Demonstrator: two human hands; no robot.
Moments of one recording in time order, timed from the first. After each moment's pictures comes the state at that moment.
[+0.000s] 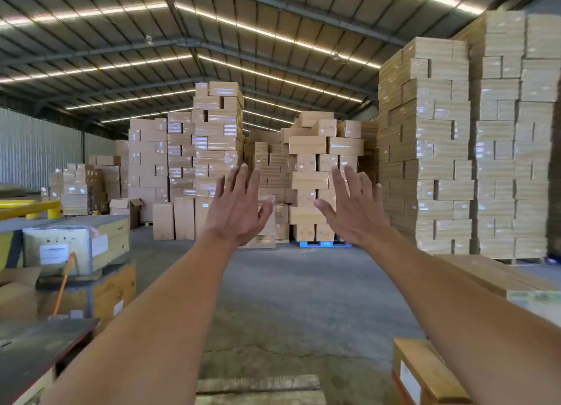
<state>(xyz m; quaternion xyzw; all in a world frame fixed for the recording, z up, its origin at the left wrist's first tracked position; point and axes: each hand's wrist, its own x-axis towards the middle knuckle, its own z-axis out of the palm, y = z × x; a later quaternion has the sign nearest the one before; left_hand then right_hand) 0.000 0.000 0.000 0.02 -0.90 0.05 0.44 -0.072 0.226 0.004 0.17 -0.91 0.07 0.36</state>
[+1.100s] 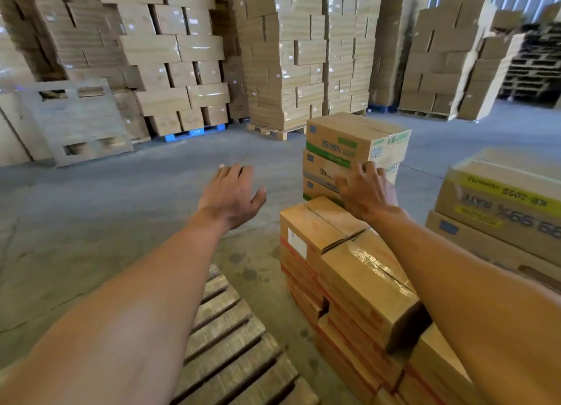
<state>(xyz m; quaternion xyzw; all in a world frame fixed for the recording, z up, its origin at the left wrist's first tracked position) -0.318 0.178 -0.223 -0.26 -0.94 -0.07 0.21 -0.261 0.438 -0.237 -0.16 -0.95 0.15 0.23</state>
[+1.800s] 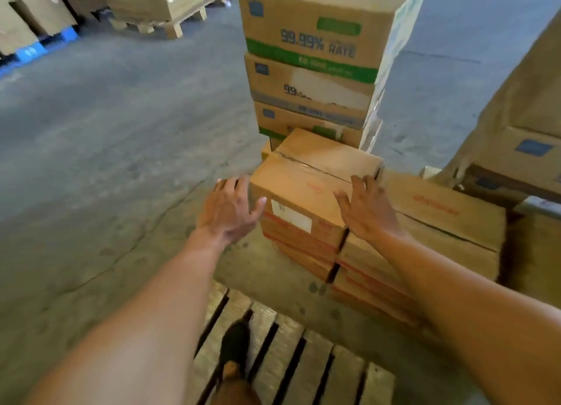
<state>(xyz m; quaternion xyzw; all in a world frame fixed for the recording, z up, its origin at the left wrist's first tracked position) -0.717 0.262 -0.444 -0.41 -0.90 -0.10 -0.03 -0.552 0.465 -0.486 -0.39 -0.90 0.20 0.03</state>
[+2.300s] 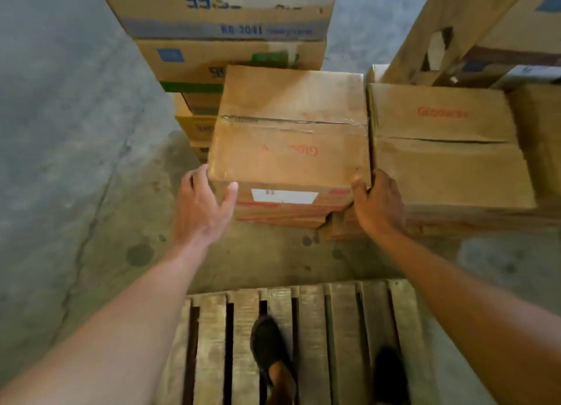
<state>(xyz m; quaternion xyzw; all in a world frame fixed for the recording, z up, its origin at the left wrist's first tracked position) -0.892 0.324 -0.604 -0.42 -0.86 -0.21 -0.19 -0.635 0.427 -0.611 -0.72 -0.63 0.28 0.09</state>
